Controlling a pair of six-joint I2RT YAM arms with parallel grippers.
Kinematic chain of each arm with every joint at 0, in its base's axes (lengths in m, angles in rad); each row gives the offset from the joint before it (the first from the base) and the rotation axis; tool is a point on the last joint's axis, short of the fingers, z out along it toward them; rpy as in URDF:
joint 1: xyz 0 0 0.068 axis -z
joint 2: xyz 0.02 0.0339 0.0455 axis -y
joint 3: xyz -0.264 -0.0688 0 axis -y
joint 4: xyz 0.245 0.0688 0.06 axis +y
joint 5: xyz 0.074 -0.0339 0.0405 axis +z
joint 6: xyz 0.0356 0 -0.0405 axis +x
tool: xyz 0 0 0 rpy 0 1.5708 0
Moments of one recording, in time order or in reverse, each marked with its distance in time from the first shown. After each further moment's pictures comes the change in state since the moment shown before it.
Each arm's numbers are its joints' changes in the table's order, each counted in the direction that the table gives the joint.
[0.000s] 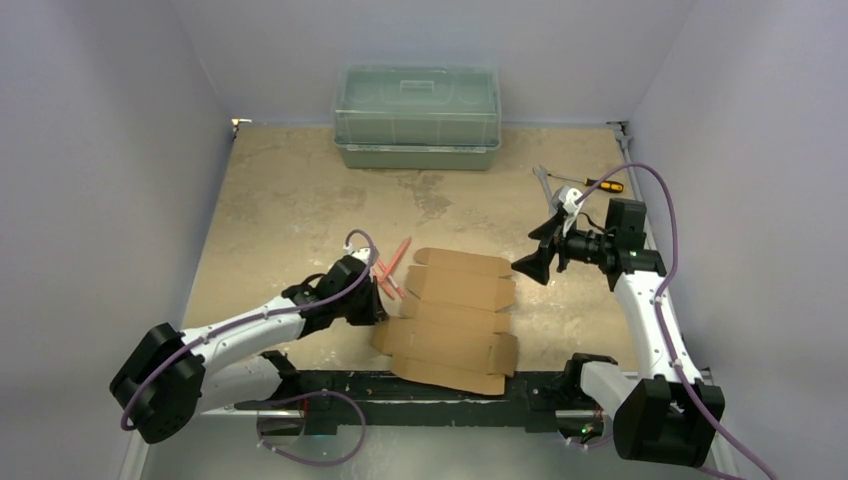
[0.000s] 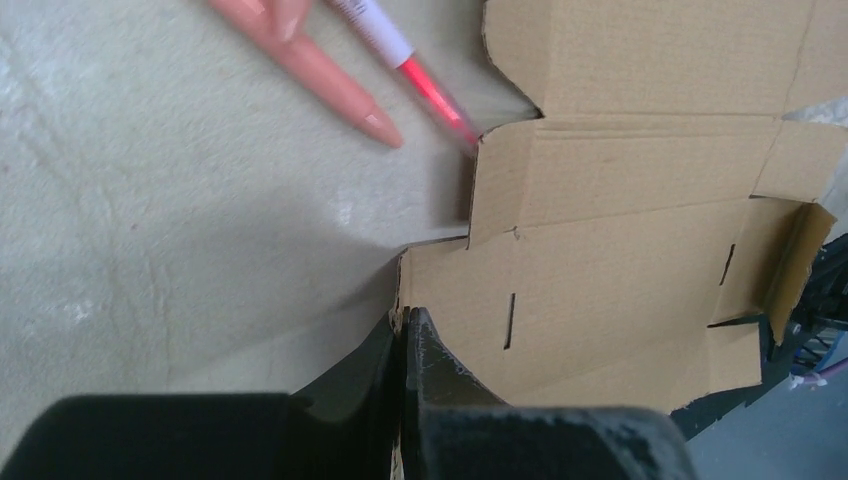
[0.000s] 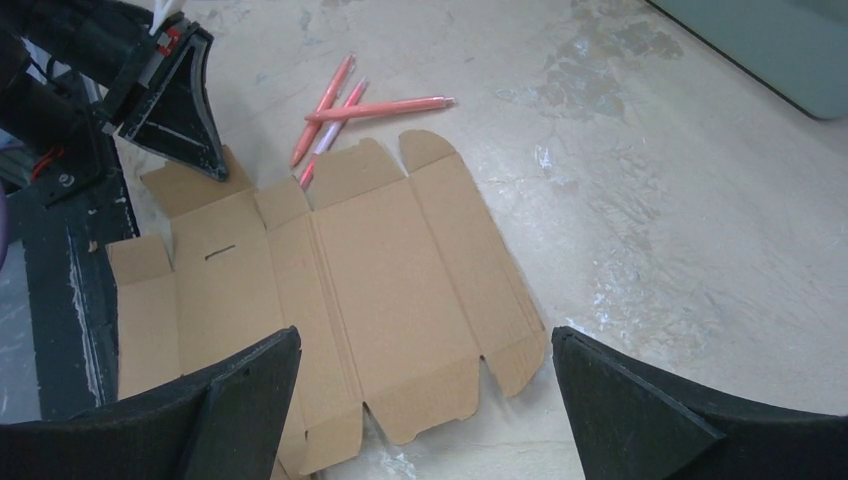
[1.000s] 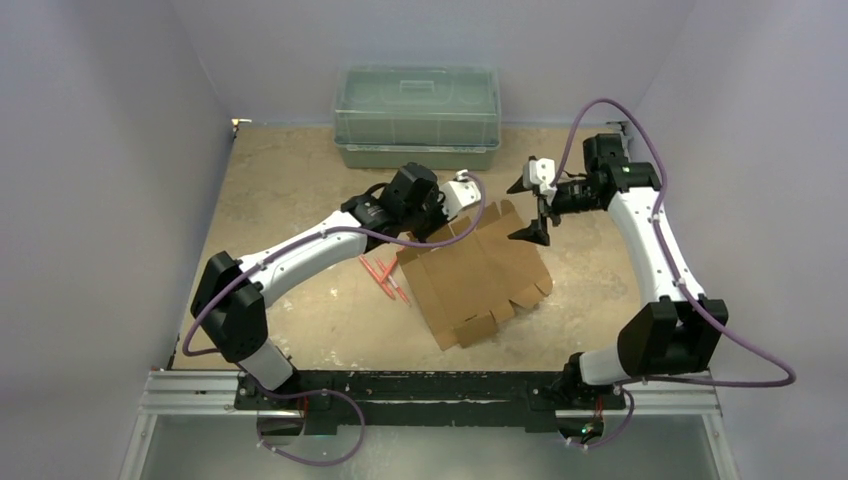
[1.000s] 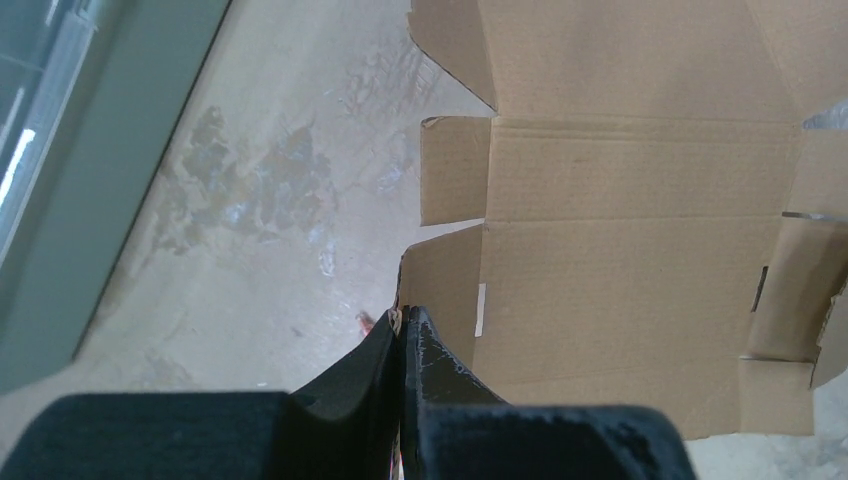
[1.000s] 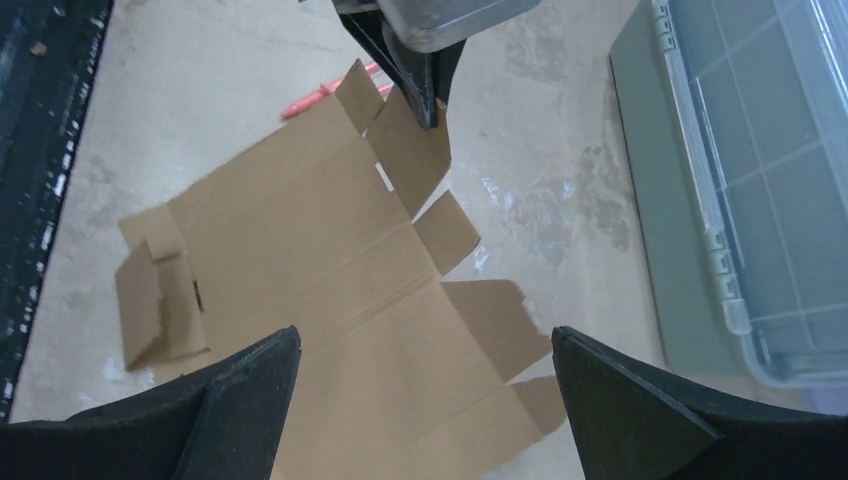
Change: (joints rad) left arm 0.063 -0.533 0.900 0.153 0.023 1.092; right arm -0.132 -0.399 0.595 0.604 0.014 -0.876
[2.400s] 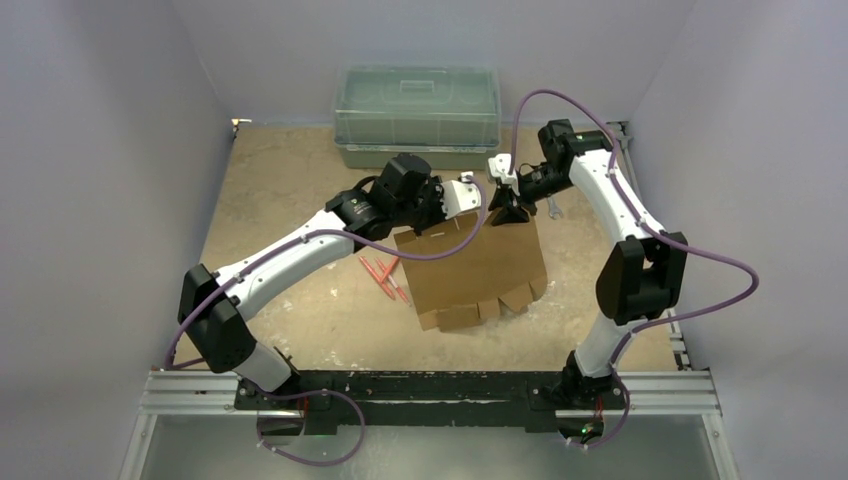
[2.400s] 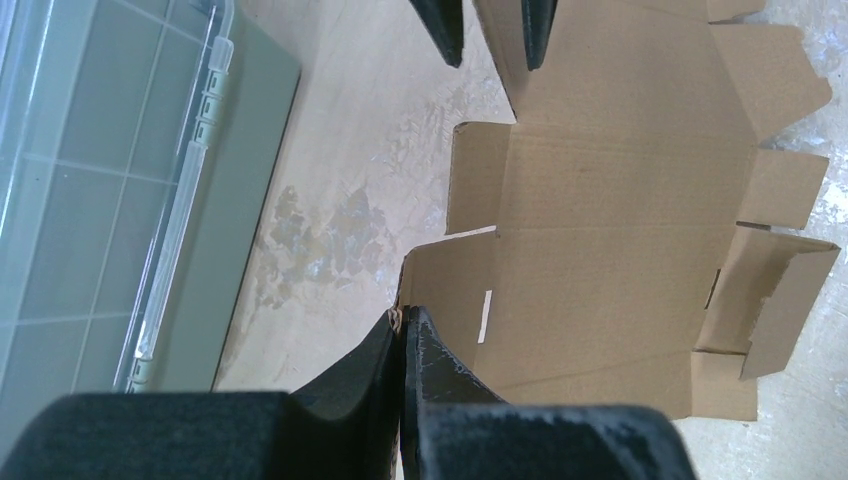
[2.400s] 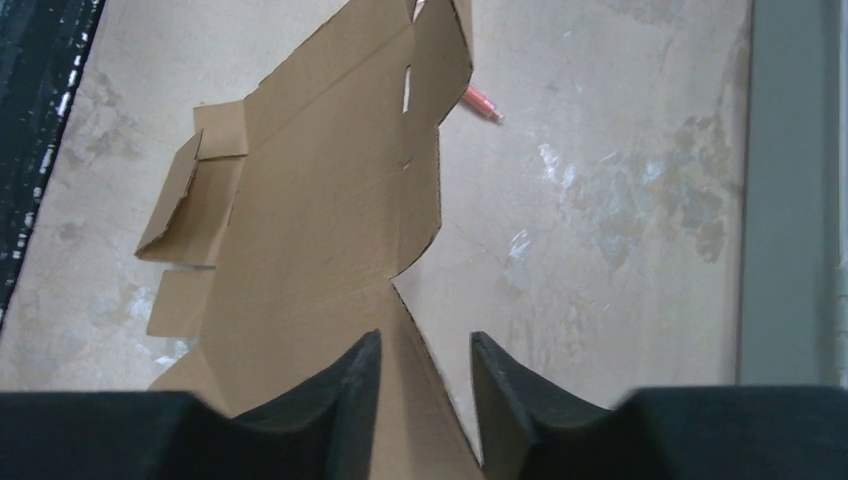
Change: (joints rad) left arm 0.020 0.074 0.087 0.079 -0.046 0.230; right arm -0.159 -0.348 0.278 0.156 -0.174 -0.122
